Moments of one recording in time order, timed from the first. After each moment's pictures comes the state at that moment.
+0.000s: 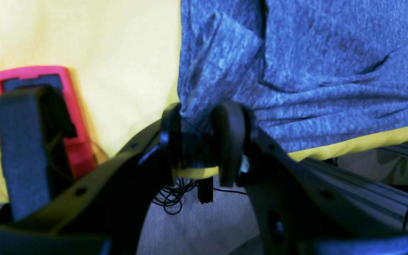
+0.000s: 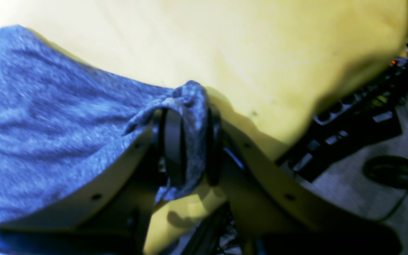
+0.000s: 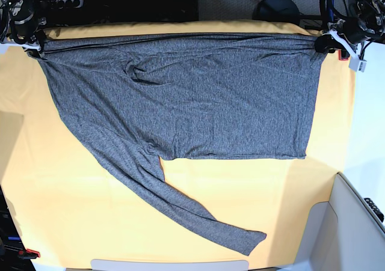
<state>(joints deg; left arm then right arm) 23.8 -23.3 -40.9 84.6 -50.9 -35.8 69.2 -31.0 12.7 38.6 98.3 47.1 -12.0 -42.3</state>
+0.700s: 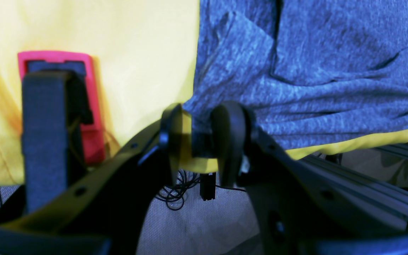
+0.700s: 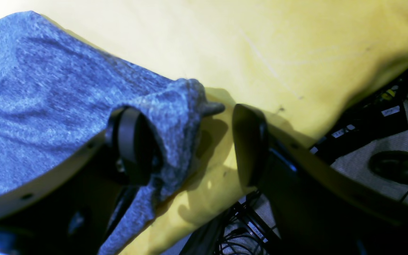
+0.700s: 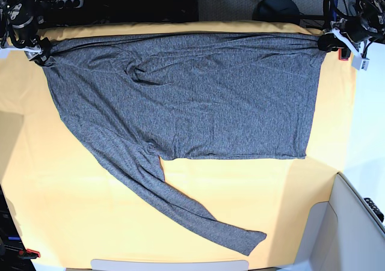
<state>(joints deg) 24.0 -23.4 -42.0 84.6 -50.5 -35.8 69.9 -28.7 12.4 38.9 99.8 46.4 -12.2 -47.8</state>
